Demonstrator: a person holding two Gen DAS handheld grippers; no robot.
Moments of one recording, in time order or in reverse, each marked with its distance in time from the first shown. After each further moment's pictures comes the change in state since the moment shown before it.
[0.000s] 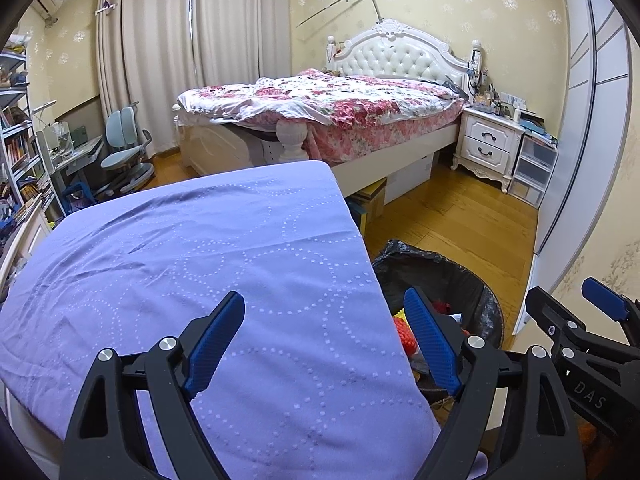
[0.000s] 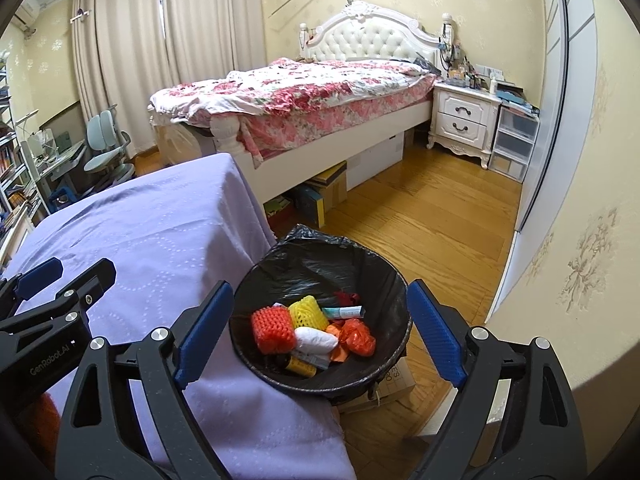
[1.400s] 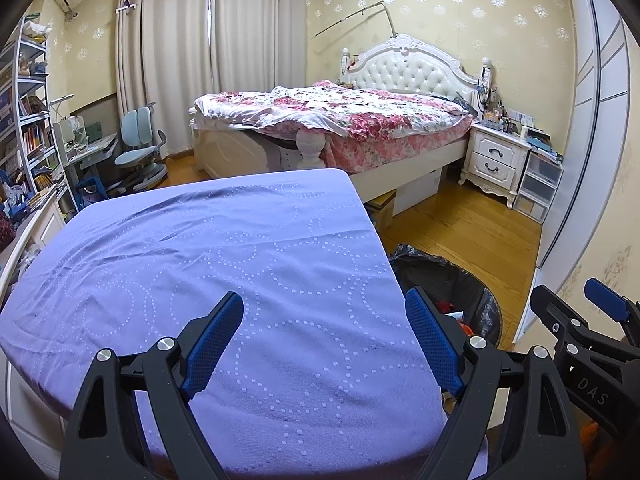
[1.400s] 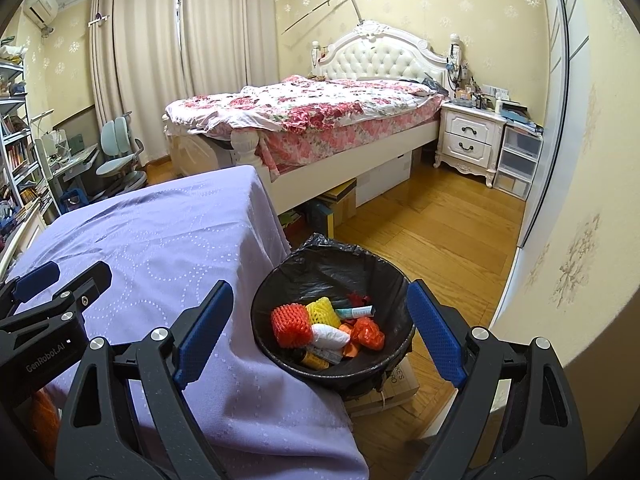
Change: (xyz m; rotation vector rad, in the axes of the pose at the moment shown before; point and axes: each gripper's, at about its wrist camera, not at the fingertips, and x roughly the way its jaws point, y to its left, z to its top) left arm -0.035 0.018 -0.017 -0.046 -0.040 0.026; right arm -0.037 0.019 -0.013 -0.029 -0.050 0.018
